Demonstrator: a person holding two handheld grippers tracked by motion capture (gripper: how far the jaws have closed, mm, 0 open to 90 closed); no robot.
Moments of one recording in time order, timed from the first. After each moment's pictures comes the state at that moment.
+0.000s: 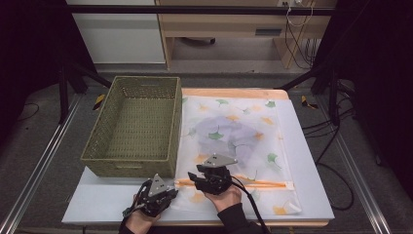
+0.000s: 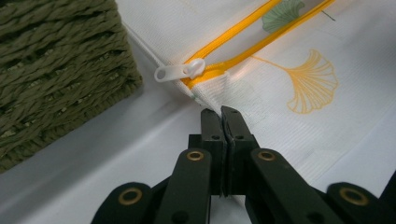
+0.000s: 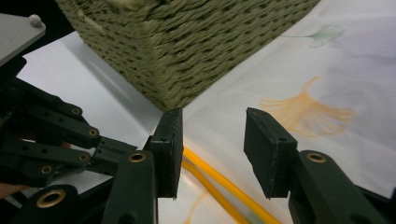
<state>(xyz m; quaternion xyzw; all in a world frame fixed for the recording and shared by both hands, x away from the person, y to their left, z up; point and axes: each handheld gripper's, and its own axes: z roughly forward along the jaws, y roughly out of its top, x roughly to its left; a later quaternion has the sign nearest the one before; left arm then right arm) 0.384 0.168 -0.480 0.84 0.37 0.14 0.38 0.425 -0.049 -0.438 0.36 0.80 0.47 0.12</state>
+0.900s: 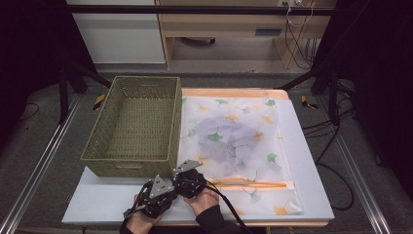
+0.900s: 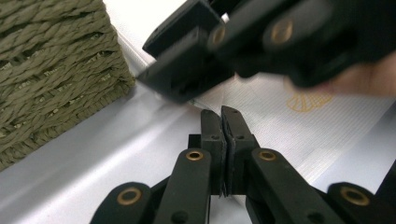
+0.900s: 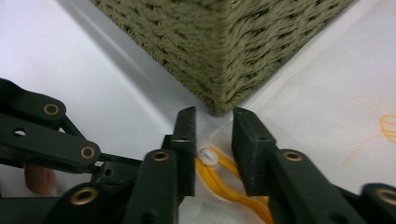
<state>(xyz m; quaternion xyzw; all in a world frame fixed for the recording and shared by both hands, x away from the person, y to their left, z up) 0.383 0.165 -0.481 0.84 0.36 0.15 0.37 0.433 0.016 -0.469 0.36 0.84 0.39 0.11</state>
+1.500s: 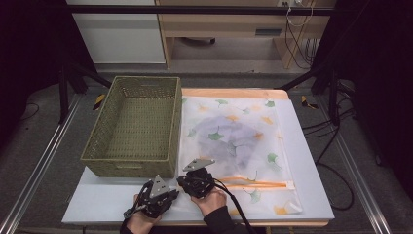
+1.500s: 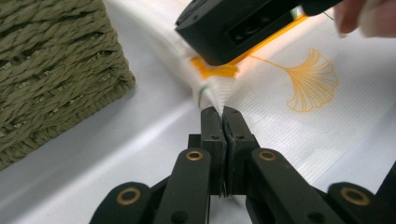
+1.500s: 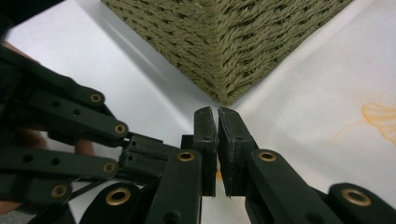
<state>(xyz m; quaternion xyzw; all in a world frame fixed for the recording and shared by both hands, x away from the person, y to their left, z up) 0.383 0.165 -0.481 0.84 0.37 0.14 0.37 0.427 -0.008 -0.455 0.35 0.83 0.42 0.06</state>
